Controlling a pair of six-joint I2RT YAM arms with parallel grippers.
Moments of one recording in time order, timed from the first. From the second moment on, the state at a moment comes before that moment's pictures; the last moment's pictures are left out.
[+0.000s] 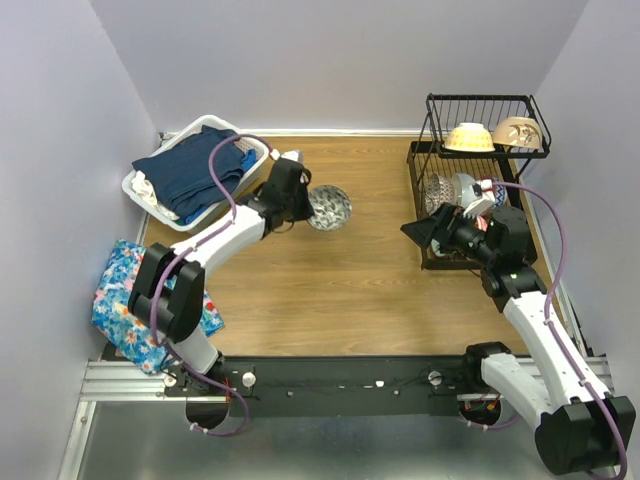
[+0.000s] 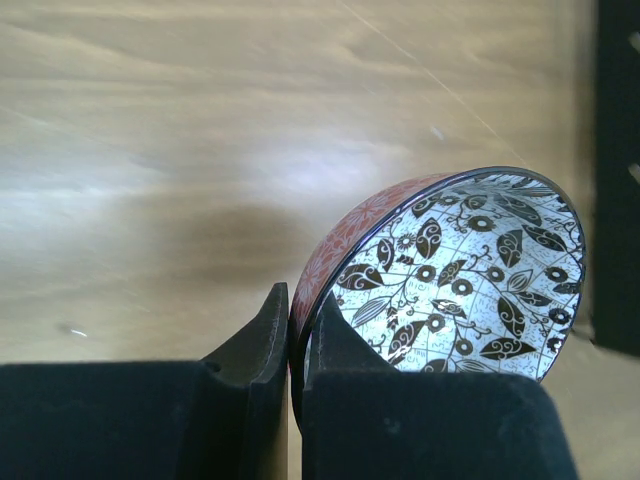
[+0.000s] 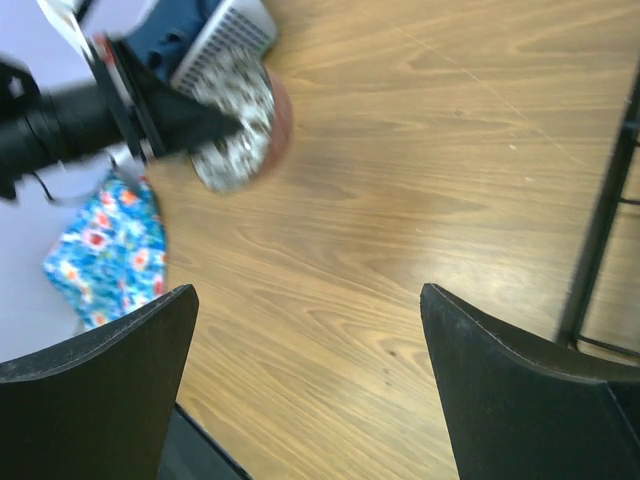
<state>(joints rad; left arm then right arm) -0.54 1.61 1.17 -0.24 -0.03 -0.58 0.13 0.86 0.64 -0.07 -0.52 0.56</state>
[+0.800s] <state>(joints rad) -0.31 2.02 1.40 -0.26 0.15 -0.60 0.15 0.85 0.67 -0.24 -0.39 0.36</state>
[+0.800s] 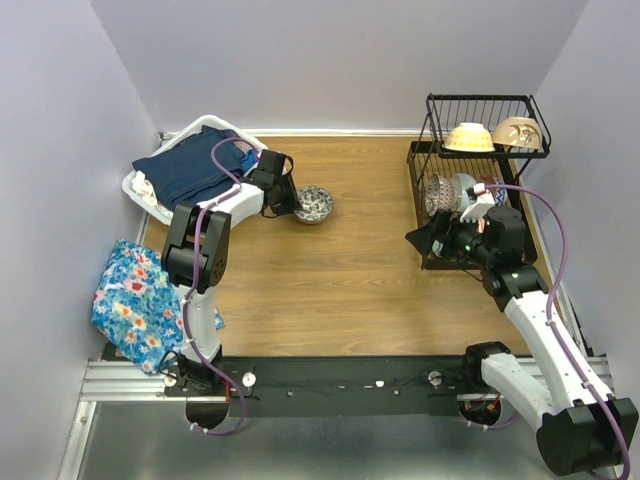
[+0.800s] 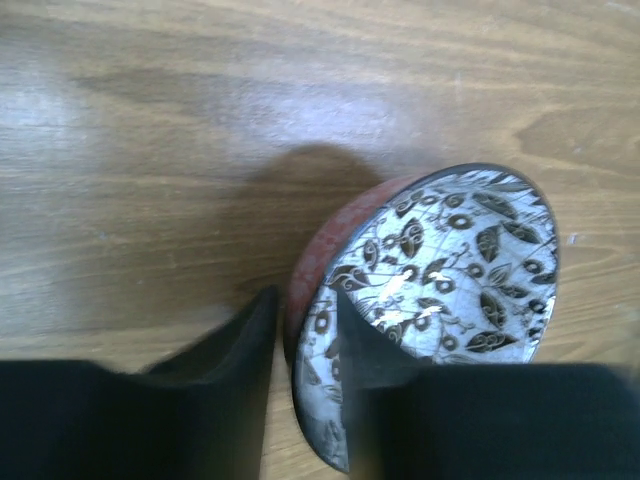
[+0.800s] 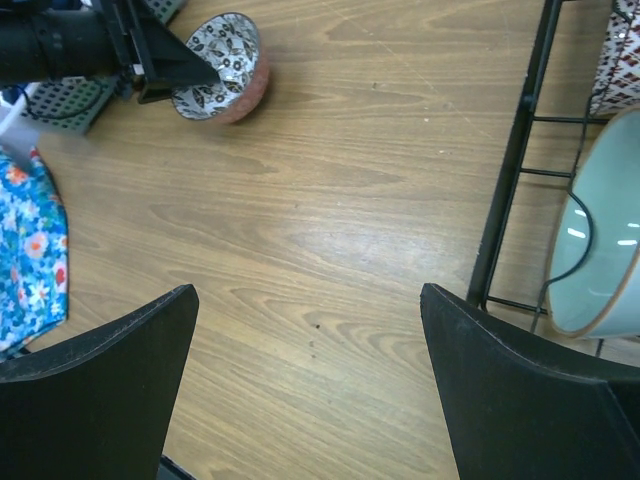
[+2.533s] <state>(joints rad) -0.35 0.57 0.59 -0.46 0.12 -0.34 -0.32 1.05 0.77 -0.24 -0.17 0.26</state>
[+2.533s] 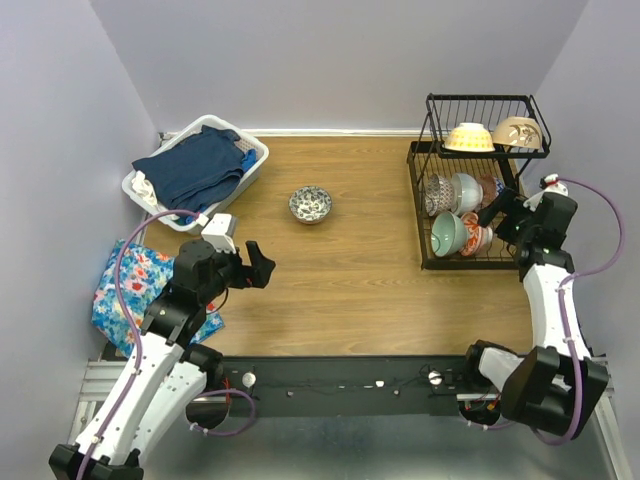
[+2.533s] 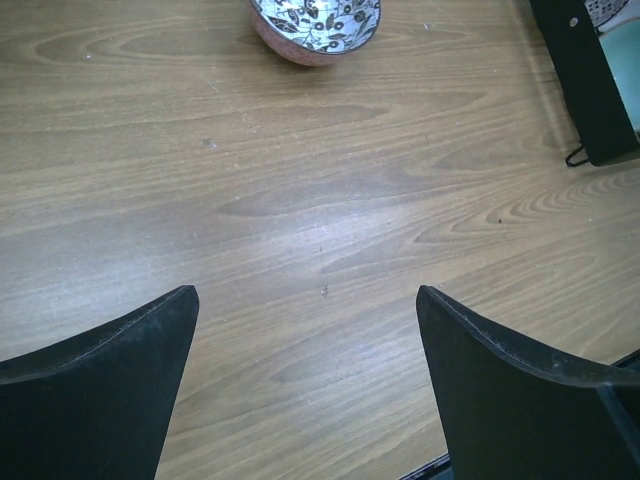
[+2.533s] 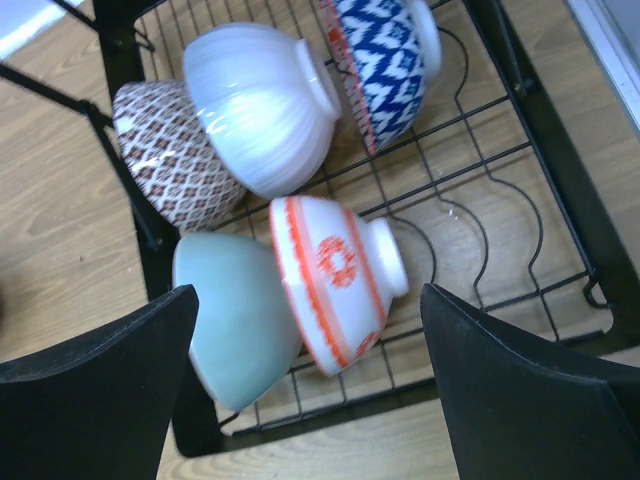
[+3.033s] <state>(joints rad) -0.36 0.51 0.58 -0.44 0.12 -0.34 -0.46 1.27 0.75 -0.08 -0.48 0.25</state>
